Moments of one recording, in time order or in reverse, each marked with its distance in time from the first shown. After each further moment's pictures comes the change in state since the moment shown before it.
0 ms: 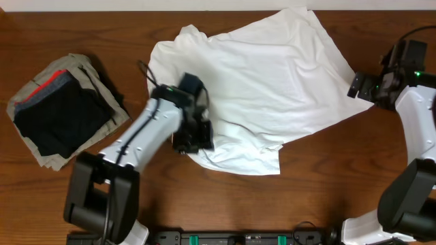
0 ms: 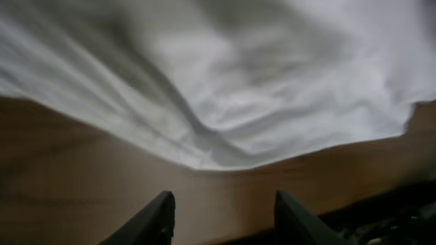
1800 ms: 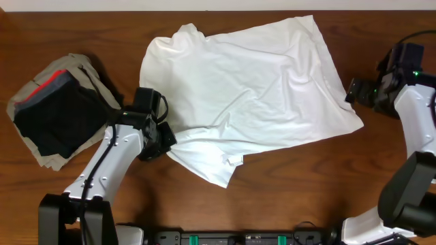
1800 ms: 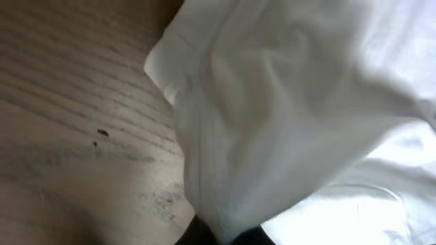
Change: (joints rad) left arm 0.269 -0.237 -0.275 0.225 -0.261 -0.165; right arm -0.005 0.038 -0.021 -0.038 -0.024 -0.017
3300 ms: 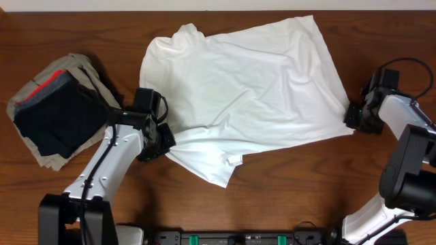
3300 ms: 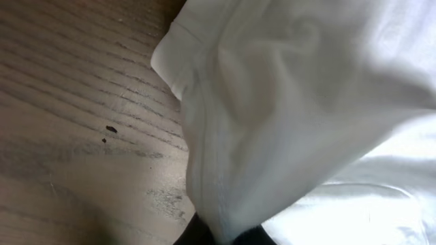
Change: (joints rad) left arm 0.000 0.000 0.000 -0.019 -0.012 0.028; right arm -0.014 0.137 -0.196 0.188 0.032 -0.009
